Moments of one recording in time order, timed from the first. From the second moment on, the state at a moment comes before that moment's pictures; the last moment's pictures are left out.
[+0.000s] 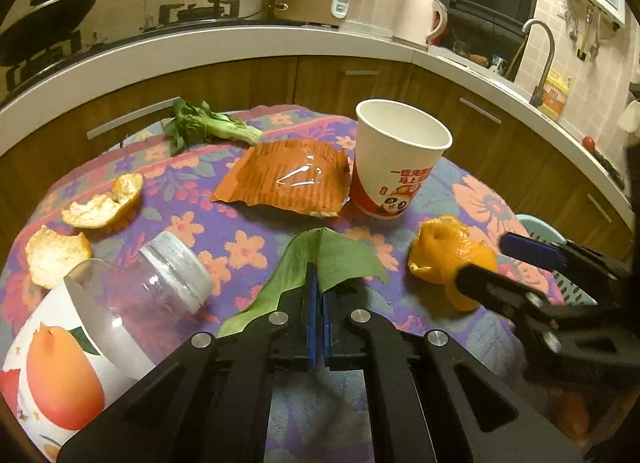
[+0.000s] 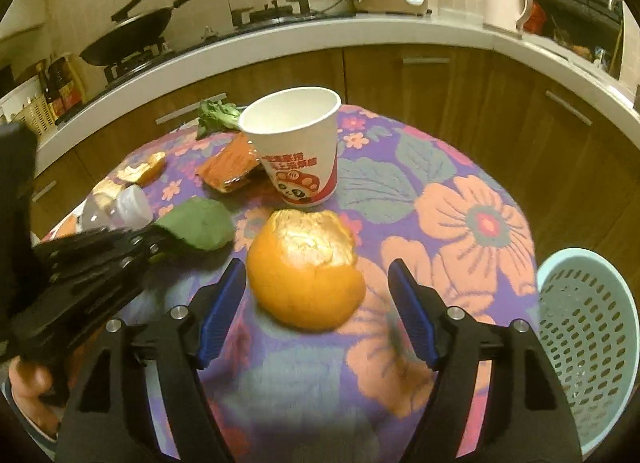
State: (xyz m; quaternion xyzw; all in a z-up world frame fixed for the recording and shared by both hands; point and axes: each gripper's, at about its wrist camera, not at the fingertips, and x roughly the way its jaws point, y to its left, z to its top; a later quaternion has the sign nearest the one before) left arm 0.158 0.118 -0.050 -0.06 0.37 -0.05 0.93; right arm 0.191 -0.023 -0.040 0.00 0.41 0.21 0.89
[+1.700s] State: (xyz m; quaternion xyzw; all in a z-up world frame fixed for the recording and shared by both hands) left arm 0.168 -0.167 -0.010 0.01 0.38 -0.35 0.86; right arm 0.117 -0.324 -0.068 0.18 0.39 -0.02 0.90
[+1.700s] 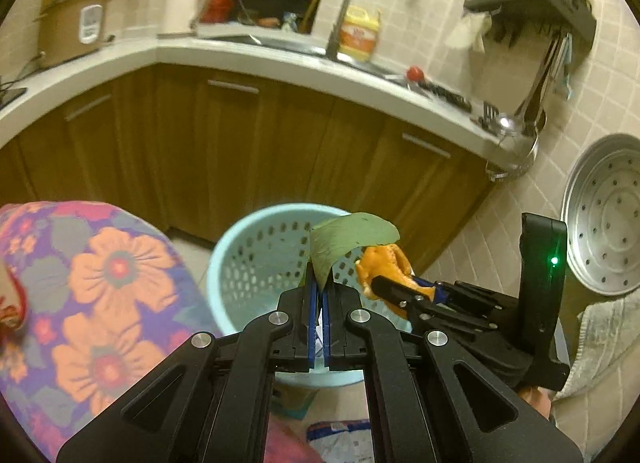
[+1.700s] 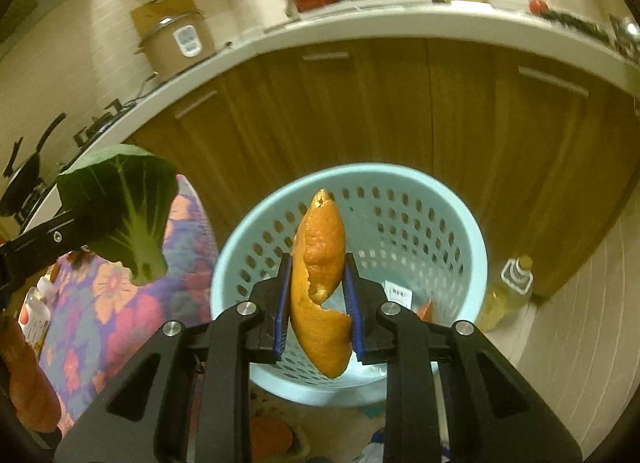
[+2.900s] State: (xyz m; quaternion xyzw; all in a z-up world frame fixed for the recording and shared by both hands) left arm 0.106 -0.038 0.054 -0.04 0.30 -0.29 0.91; right arm 0.093 -0.203 0.014 0.09 0.33 0.10 0.94
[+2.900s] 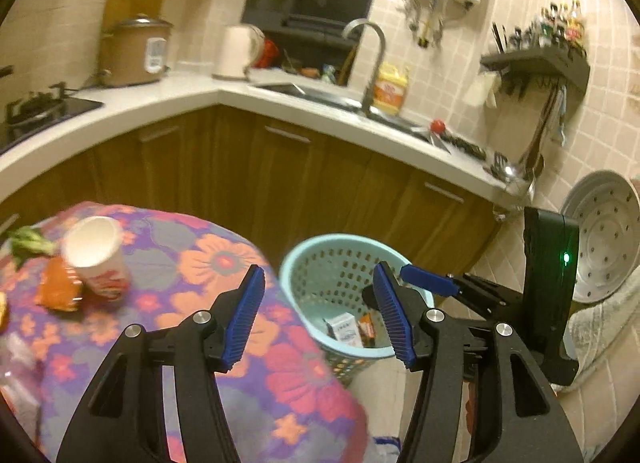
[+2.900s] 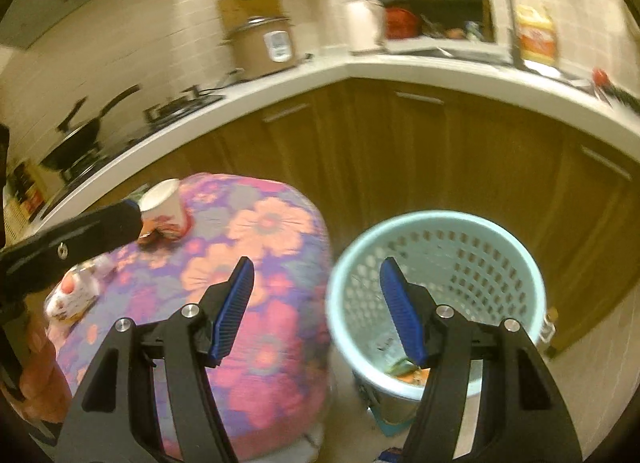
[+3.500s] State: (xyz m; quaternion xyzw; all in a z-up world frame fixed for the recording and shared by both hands) left arm 0.057 0.208 0.091 -0.09 0.23 -0.10 0.97; right arm 0.123 0.050 0.041 -0.06 0.30 0.31 0.90
